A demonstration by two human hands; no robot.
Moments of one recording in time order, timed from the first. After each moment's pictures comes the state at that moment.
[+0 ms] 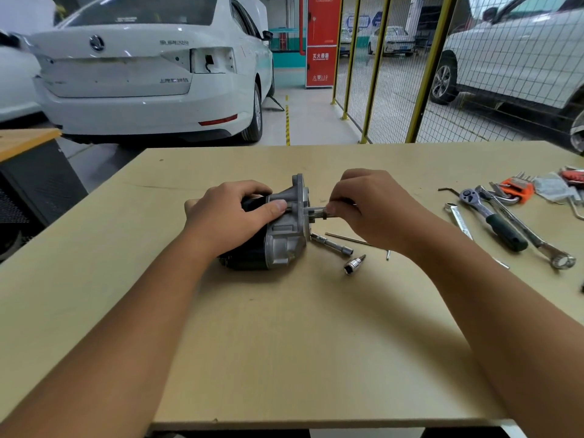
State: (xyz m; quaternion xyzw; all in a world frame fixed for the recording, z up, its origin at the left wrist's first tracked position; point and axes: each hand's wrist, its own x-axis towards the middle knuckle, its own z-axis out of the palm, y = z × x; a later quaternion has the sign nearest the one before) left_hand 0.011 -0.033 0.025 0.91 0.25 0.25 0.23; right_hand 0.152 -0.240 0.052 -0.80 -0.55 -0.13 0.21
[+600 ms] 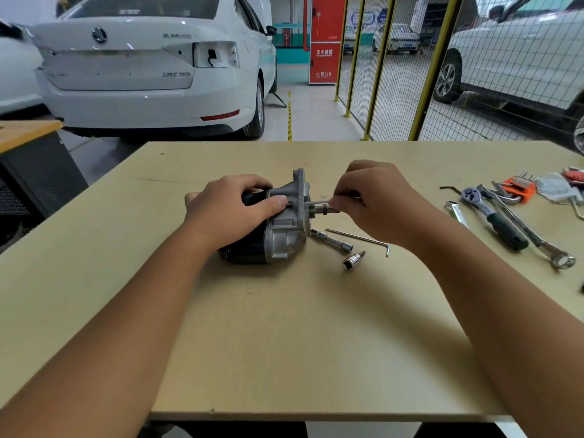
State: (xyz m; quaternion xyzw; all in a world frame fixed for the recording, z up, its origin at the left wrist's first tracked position) left_hand 0.010 -0.035 0.025 0.91 0.25 0.25 0.23; right_hand 0.152 -0.242 0.054 -0.80 -0.53 -0.13 0.25
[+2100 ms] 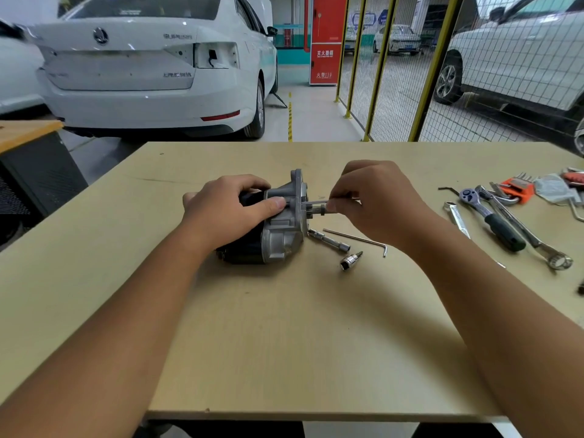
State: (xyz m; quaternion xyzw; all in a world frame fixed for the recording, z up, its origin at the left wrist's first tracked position) left_hand 0.009 -0.035 0.025 0.91 0.25 0.25 0.23; right_hand 0.148 -0.244 0.056 -0.79 -0.54 -0.16 0.24
